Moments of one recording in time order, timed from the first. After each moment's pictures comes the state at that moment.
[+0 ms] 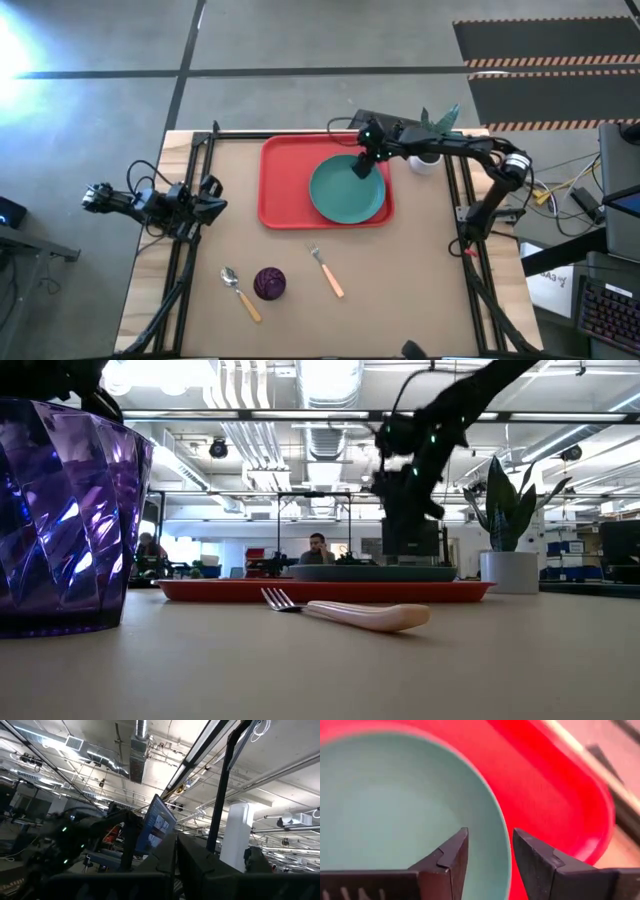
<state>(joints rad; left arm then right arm) -0.28 0.10 0.01 0.64 -0.26 -0.18 -0.56 1.69 1.18 -0.49 0.04 0.13</state>
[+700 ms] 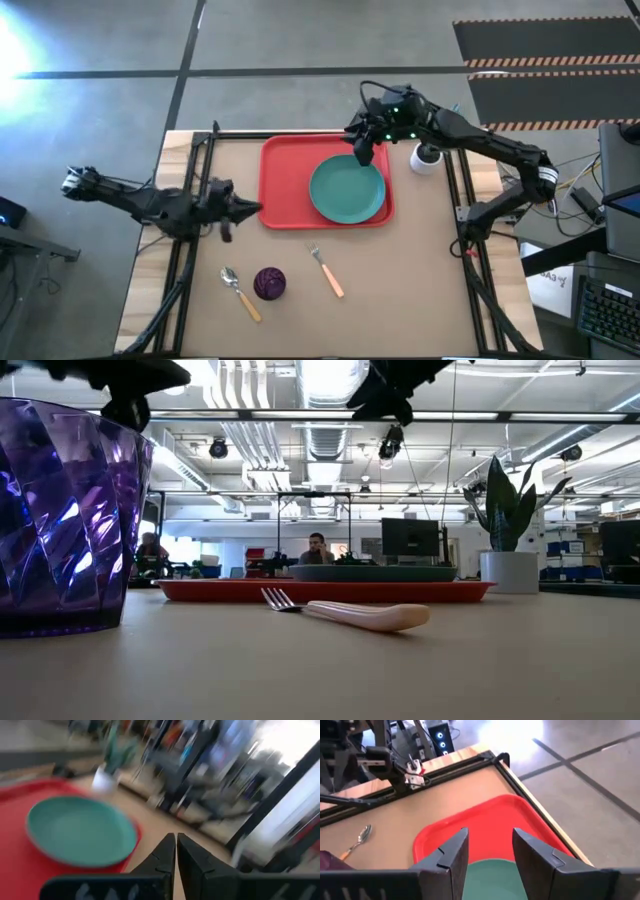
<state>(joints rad) -0.28 0.65 0.50 -0.05 -0.43 -0.57 -0.45 1.47 1.48 -0.50 -0.19 0.07</state>
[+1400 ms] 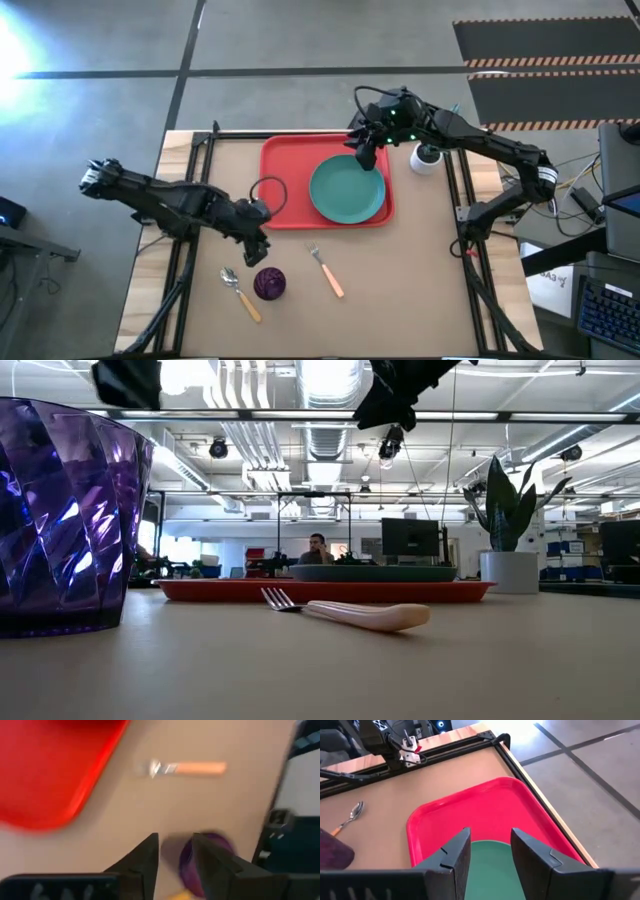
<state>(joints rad) -0.28 1.23 1.20 -0.99 -0.04 -0.83 -0.45 1.47 1.47 -0.57 -0.19 0.00</state>
